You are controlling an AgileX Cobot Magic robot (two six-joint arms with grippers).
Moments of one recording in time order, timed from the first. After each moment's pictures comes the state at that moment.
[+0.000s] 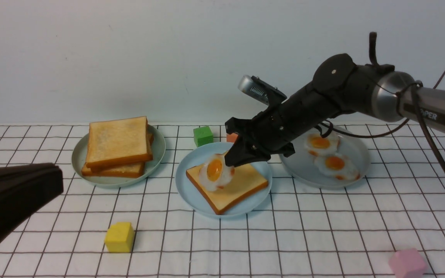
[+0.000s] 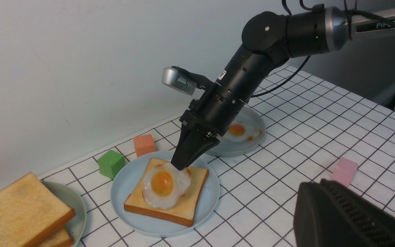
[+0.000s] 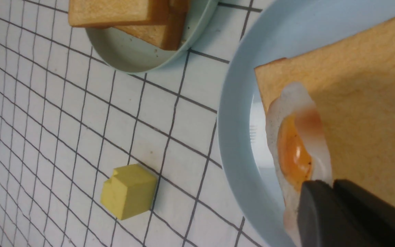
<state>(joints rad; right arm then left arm) 0.35 2.20 -1.78 0.83 0.90 -0.29 -0.76 0.51 -0.70 0.11 0.43 -0.14</state>
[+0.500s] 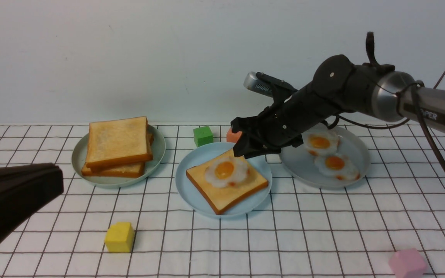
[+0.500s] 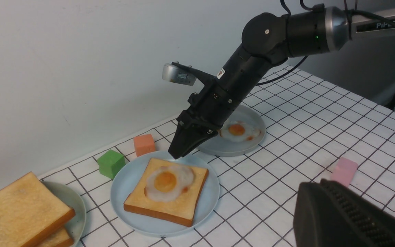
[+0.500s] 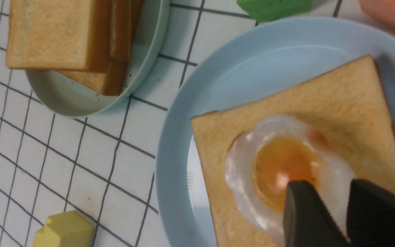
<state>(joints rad) 0.35 2.20 -1.78 0.70 0.77 -0.26 -0.76 0.51 -0.70 0.11 0.43 -0.14</state>
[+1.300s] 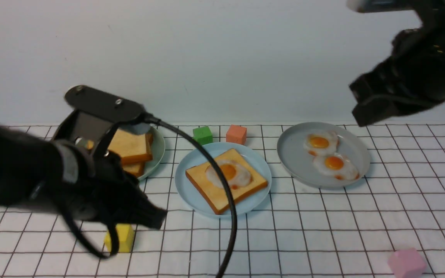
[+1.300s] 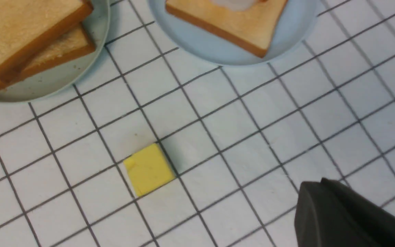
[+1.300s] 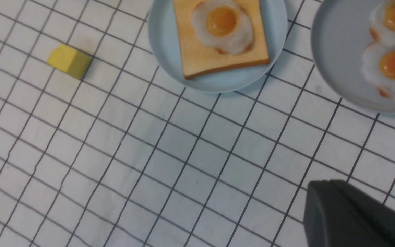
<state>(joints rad) 0.41 1.32 -1.46 0.21 1.17 -0.08 -0.54 1.27 -1.00 0.03 0.73 -0.09</state>
